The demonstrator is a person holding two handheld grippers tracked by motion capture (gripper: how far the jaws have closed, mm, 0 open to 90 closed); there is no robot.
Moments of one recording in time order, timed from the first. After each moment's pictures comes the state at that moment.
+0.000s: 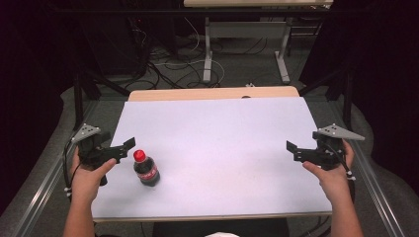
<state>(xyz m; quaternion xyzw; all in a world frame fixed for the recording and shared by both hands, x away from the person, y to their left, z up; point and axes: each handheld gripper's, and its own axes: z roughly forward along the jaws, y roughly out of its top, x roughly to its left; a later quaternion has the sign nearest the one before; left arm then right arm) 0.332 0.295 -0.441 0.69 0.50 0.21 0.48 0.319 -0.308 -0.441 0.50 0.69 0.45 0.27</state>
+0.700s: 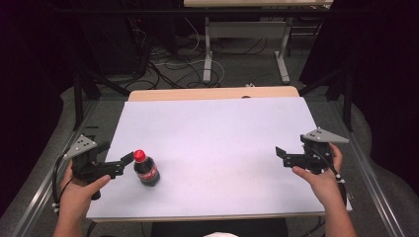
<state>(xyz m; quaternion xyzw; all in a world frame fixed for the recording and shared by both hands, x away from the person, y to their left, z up) 0.292 0.289 -0.439 0.72 0.45 0.20 0.48 0.316 -0.282 -0.446 0.46 0.72 0.44 0.27</state>
